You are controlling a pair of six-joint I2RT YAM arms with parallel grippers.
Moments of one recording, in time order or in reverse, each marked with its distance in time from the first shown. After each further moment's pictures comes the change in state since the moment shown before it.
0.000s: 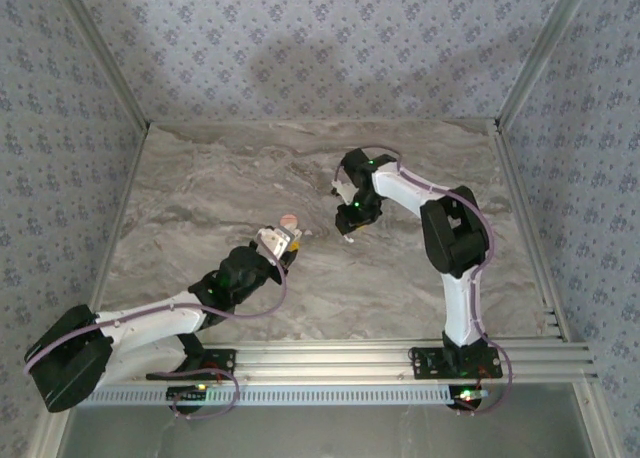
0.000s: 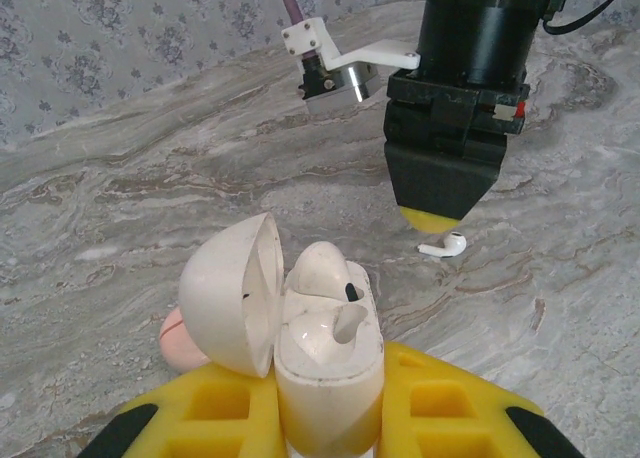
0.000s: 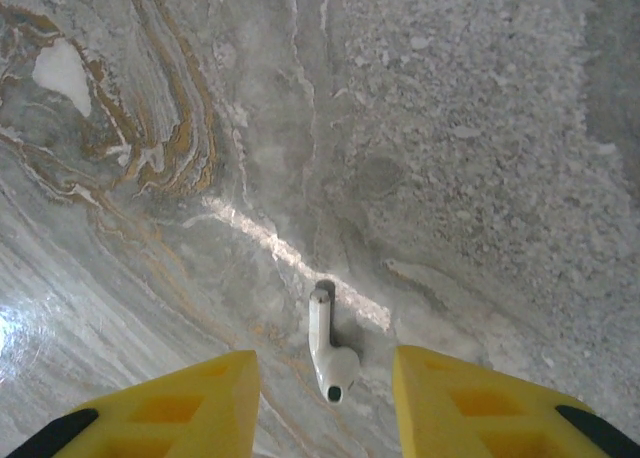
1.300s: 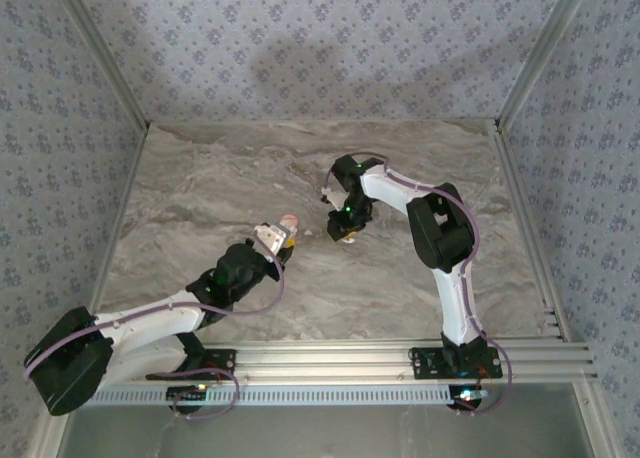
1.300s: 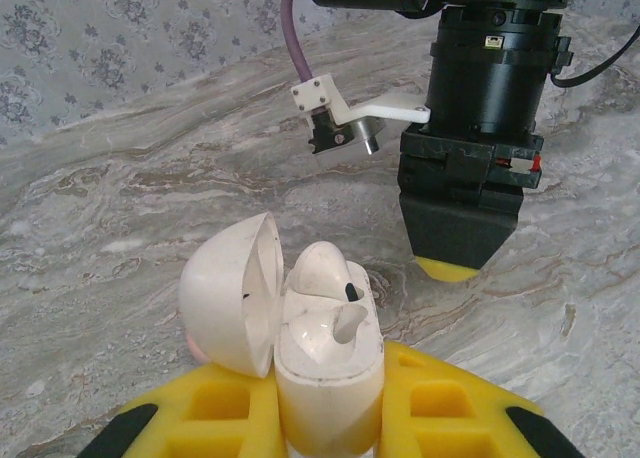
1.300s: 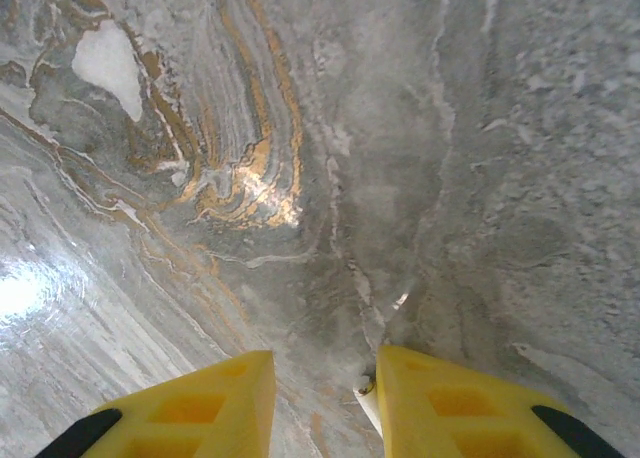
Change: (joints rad) left arm 0.040 -0.008 0.000 -0.009 0.005 0.000; right arm 0.039 0.084 0.046 -0.026 -0.081 -0.024
